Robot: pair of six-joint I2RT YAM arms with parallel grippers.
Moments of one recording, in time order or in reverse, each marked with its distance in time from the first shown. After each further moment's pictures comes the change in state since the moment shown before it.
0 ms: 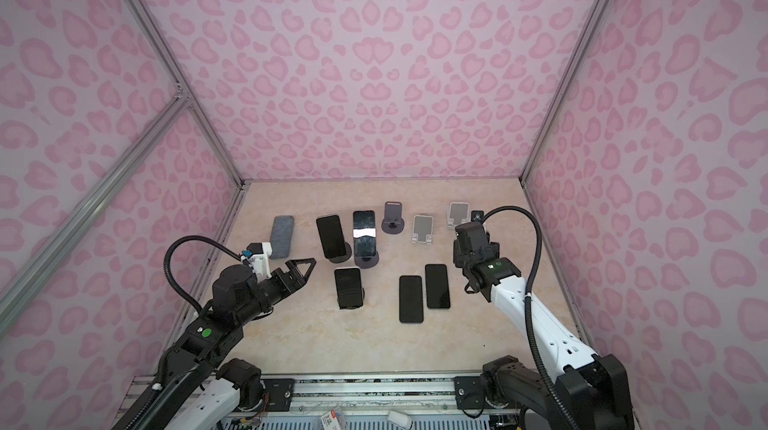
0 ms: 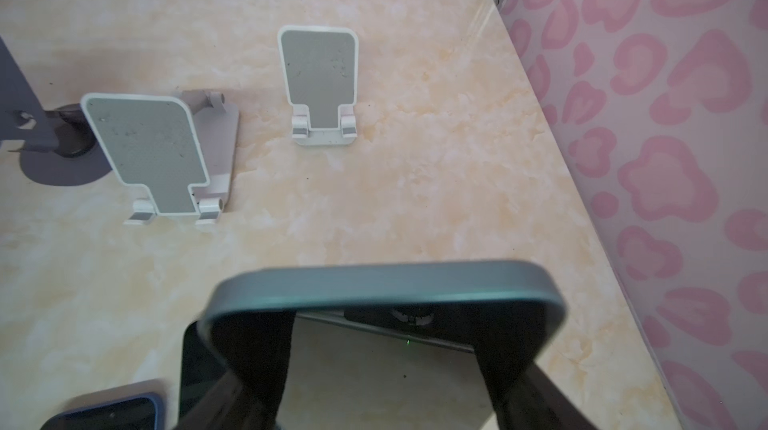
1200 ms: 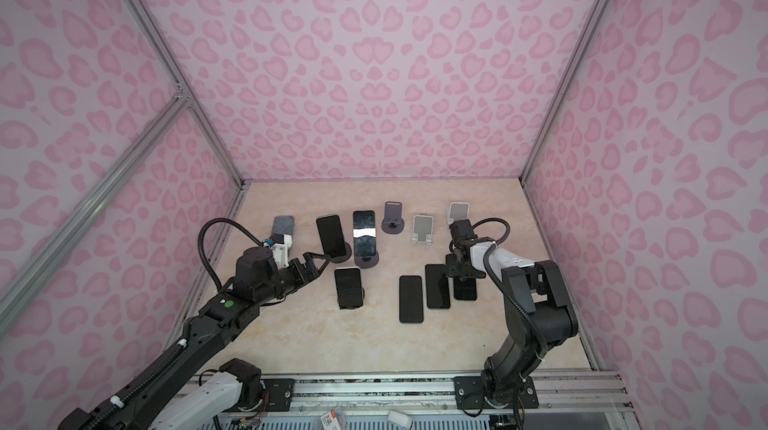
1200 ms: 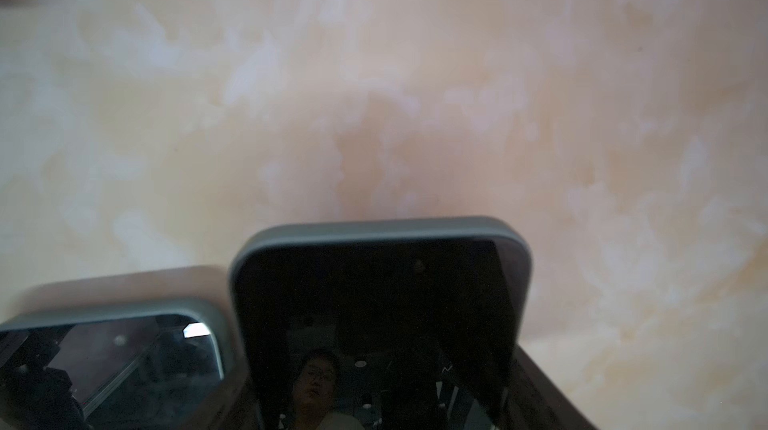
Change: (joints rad) left arm 0.000 0.251 0.059 0.076 0.093 0.031; right arm -0.112 0.508 0.103 -0.051 -0.287 -0.011
